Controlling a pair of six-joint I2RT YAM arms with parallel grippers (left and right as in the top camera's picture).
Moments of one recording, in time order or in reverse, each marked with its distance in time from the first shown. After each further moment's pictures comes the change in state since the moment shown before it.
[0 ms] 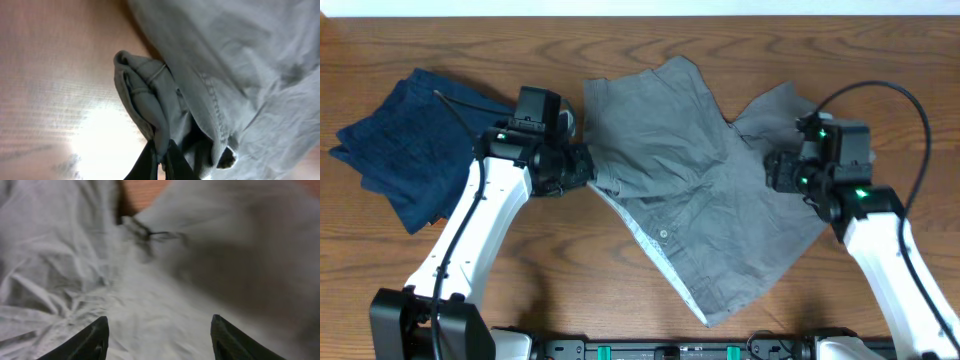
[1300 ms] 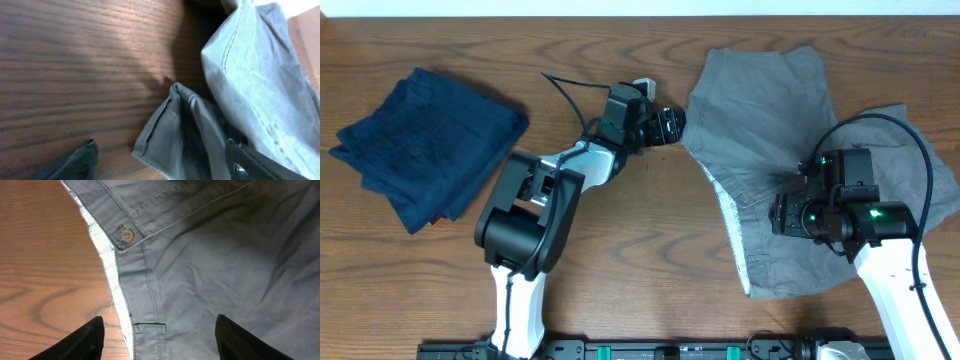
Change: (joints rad) left arm -0.222 0.614 0.012 1.241 0.076 -0.179; right arm -0.005 -0.171 -0.010 -0.466 0.055 0.027
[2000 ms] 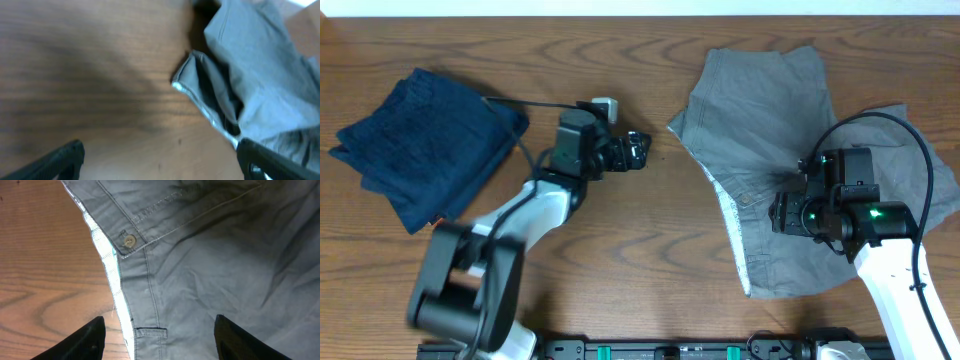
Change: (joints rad) left arm 0.100 -0.404 -0.364 -0.047 -0.028 0.182; right arm 0.000 0.000 0.000 0.017 -0.003 0.000
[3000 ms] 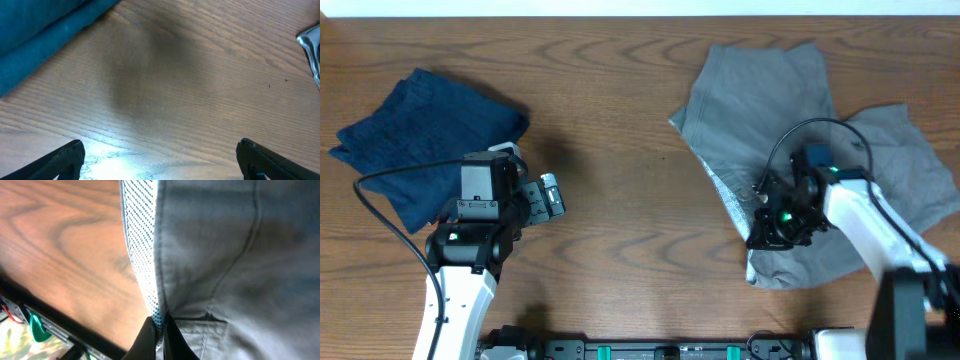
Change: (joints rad) left arm 0.267 -0.707 -0.014 -1.001 -0.290 0.100; right arm 0.000 0.357 0.000 -0.095 -0.332 -0.246
